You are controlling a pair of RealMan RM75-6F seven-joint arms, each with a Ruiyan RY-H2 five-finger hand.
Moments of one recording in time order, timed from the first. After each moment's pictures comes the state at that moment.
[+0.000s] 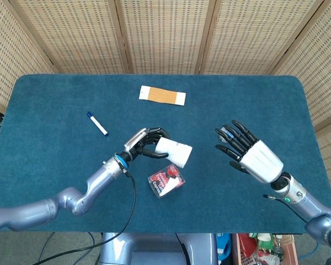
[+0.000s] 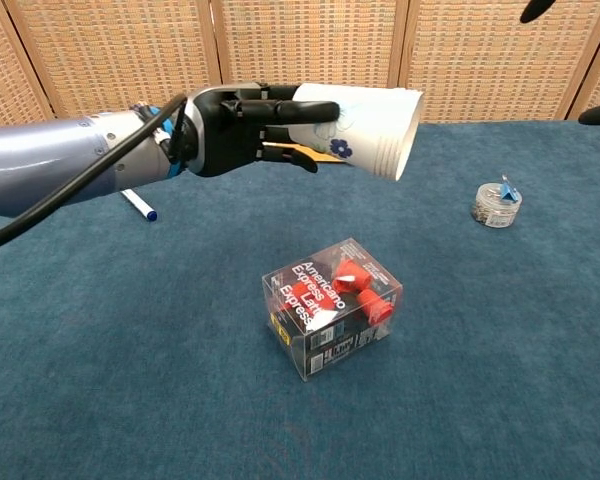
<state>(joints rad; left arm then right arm) -0.91 -1.65 -0.38 -1.36 1.25 0.65 -1.08 0.57 -1.32 0.13 -1.08 -1.98 1.64 0.17</state>
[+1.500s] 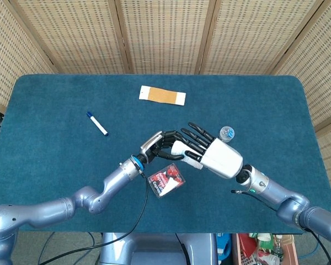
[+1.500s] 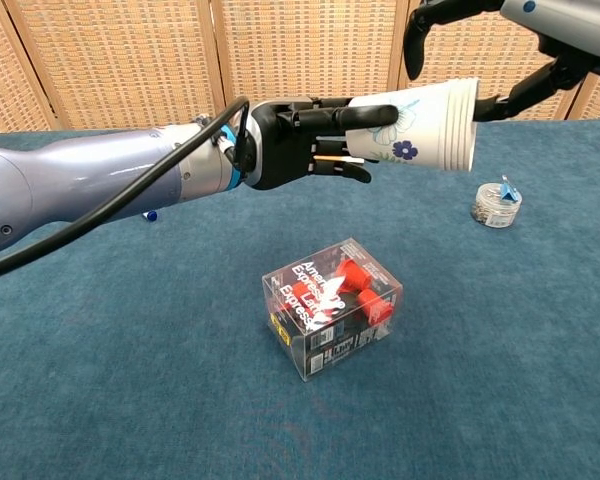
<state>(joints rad) -0.98 -1.76 -0.44 -1.27 1.23 0.58 -1.12 0.77 -1.40 0.10 -1.13 -1.97 1.54 0.06</state>
